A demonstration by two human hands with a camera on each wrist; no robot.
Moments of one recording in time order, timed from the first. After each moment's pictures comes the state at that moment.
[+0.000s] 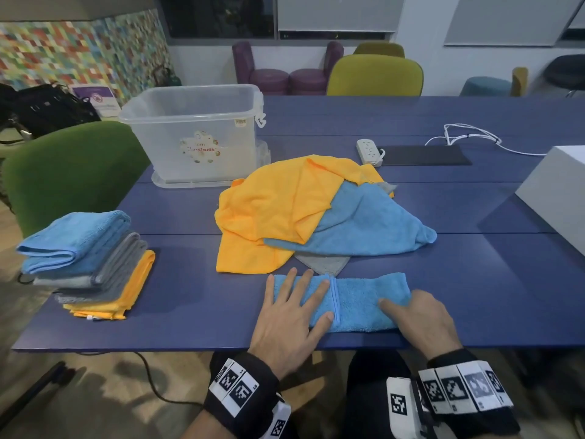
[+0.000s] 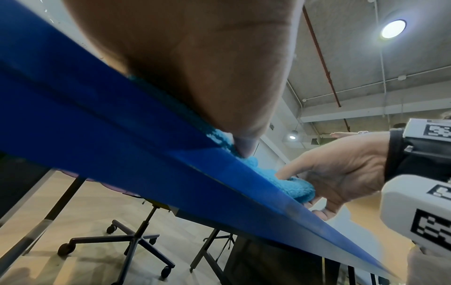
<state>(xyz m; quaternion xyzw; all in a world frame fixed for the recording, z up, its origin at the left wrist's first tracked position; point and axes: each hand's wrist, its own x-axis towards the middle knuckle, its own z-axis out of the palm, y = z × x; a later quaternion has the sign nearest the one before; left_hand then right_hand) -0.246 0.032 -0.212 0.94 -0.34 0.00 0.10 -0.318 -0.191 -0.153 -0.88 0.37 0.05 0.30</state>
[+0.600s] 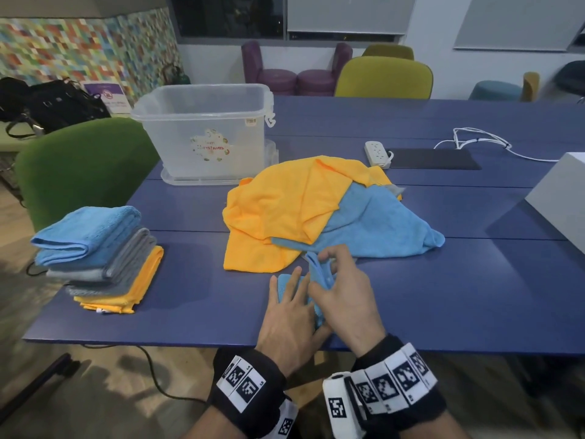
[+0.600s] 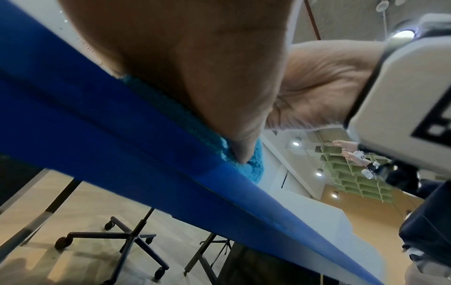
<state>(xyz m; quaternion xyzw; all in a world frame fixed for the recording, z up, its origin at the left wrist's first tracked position) -0.242 0.028 -0.218 0.94 -0.33 0.00 0.09 -0.275 -0.090 -0.134 -0.88 0.12 -0.10 0.45</state>
